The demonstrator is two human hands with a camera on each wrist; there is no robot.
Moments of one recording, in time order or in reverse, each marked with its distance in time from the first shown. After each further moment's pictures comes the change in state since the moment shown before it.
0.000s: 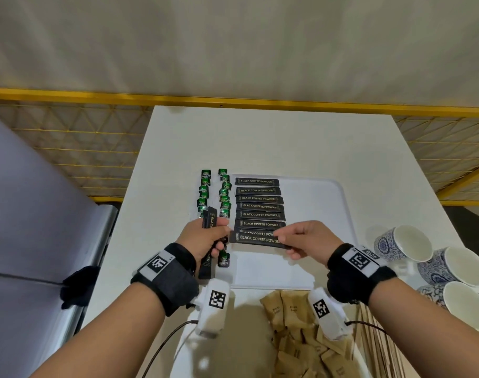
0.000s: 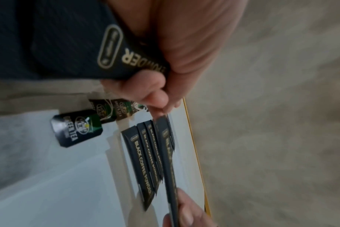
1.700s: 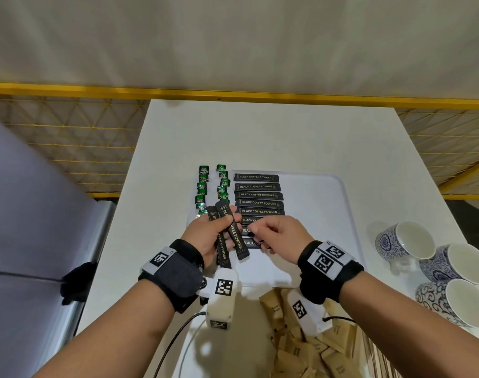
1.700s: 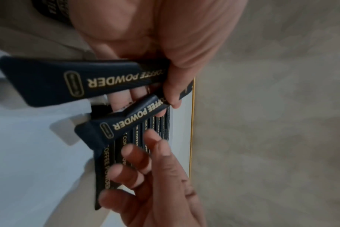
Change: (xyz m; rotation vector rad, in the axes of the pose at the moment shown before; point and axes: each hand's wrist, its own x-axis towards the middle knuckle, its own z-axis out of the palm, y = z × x) left_hand 0.005 0.001 0.018 -0.326 -0.075 -0.062; right_hand 0.010 -0.009 0.043 -0.256 0.016 -0.190
